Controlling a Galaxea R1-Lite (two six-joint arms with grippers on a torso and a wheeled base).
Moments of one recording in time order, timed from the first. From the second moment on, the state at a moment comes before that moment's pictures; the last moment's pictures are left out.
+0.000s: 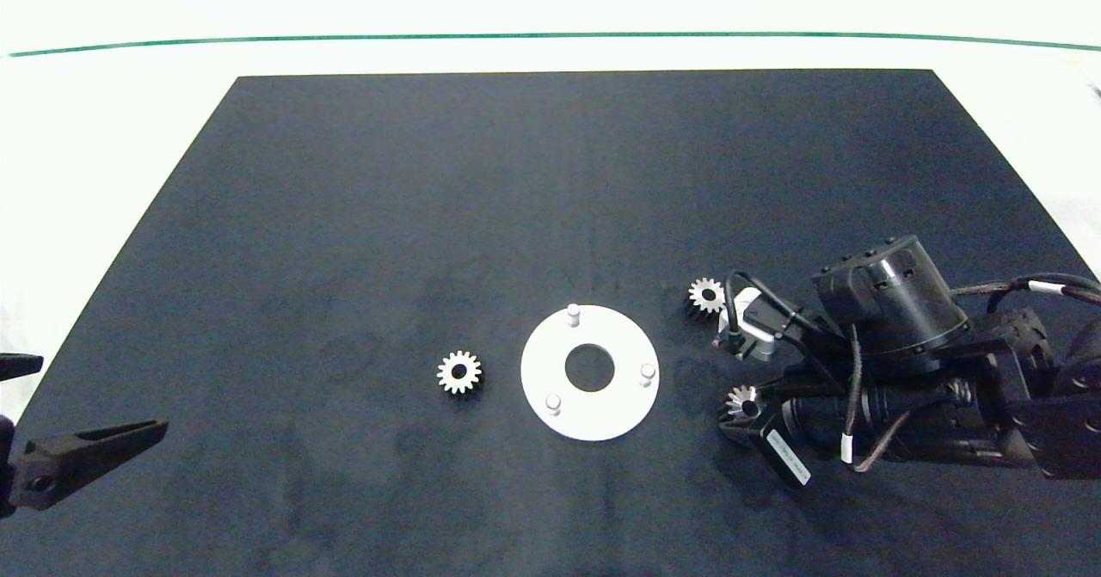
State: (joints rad) left arm -0.11 0.97 -0.98 0.57 0.03 0.24; right arm 0.58 1.64 -0.94 0.13 -0.13 -0.26
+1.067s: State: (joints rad) left arm -0.12 0.97 -1.02 0.63 0.03 0.23; right arm 0.70 1.69 -1.25 0.21 -0.16 -0.19
